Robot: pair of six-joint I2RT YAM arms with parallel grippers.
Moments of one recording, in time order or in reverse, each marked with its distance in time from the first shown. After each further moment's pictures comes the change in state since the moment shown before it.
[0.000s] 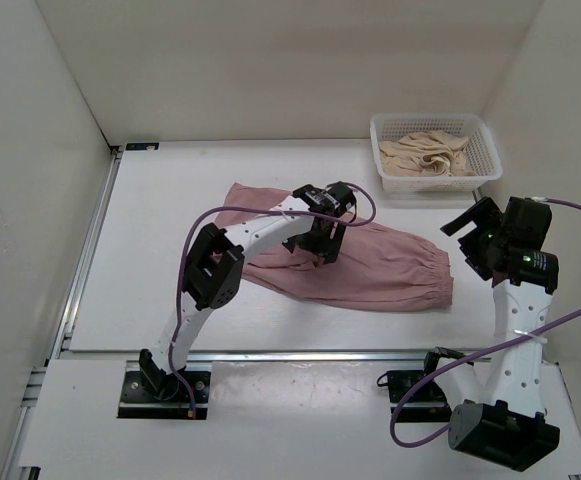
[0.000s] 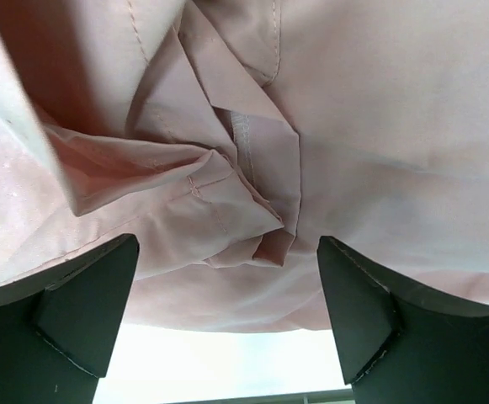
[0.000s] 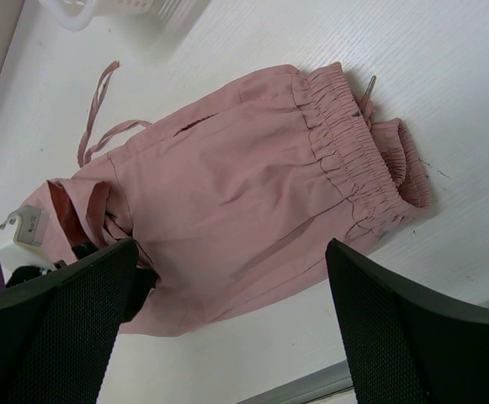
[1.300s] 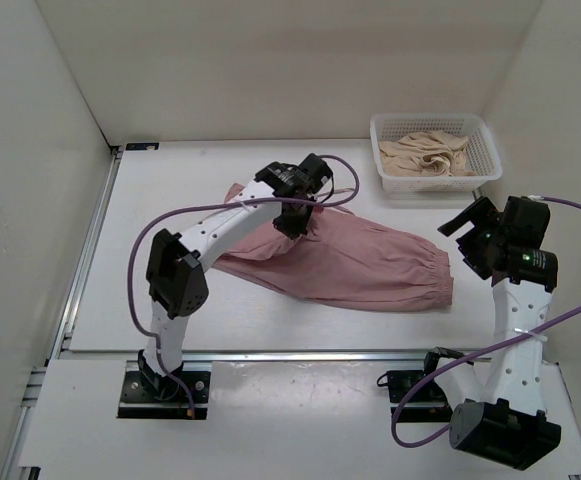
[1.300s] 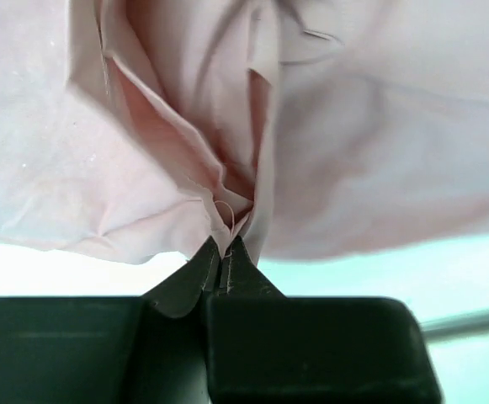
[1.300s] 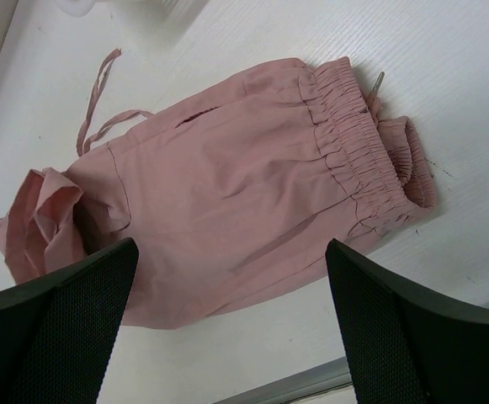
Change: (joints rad) left arm 0.075 -0.199 -0.022 -0.083 0.001 0.119; right arm 0.008 0.008 0.000 0.000 -0.020 -0.018
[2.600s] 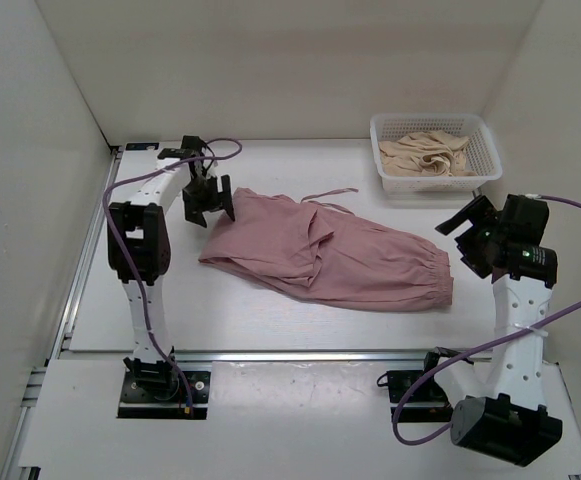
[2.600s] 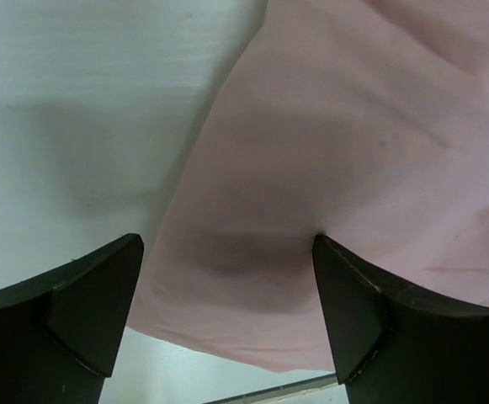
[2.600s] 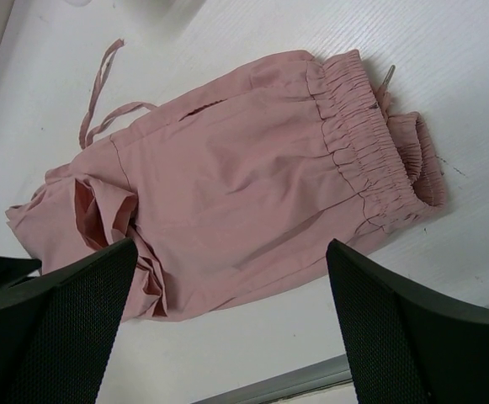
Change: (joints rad) left arm 0.666 0.074 -0.185 0.185 0.421 0.107; right arm 0.000 0.018 0.004 0.000 -0.026 0.000
